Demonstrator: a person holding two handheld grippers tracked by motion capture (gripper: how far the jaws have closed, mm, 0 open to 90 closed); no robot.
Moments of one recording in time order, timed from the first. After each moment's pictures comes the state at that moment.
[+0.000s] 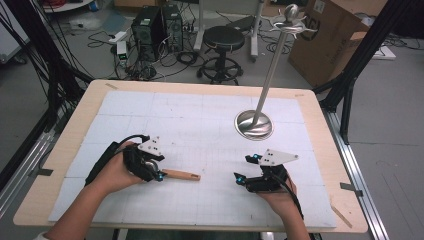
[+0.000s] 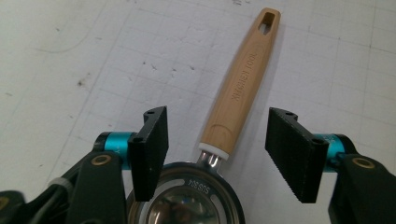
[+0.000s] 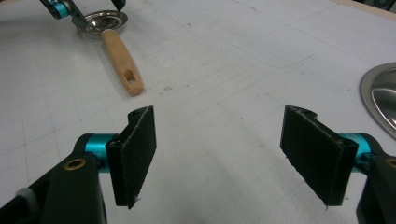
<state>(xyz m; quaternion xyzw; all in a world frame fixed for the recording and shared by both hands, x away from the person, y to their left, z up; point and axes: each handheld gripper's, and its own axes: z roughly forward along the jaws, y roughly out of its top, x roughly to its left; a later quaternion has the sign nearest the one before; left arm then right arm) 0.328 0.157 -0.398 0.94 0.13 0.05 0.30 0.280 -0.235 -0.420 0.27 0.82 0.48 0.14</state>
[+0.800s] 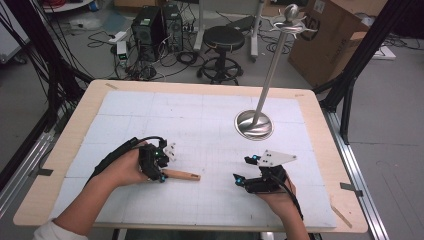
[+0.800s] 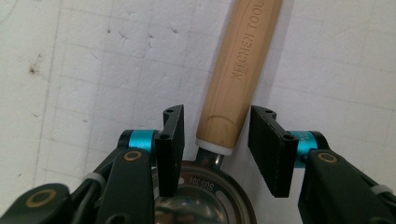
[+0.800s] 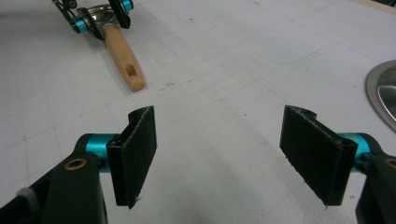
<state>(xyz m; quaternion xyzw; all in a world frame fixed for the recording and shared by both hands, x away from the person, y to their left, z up) 0.339 0.122 -0.404 0.99 0.08 0.03 0.14 0.279 -0.232 -0.421 0.27 0.83 0.47 0.14</state>
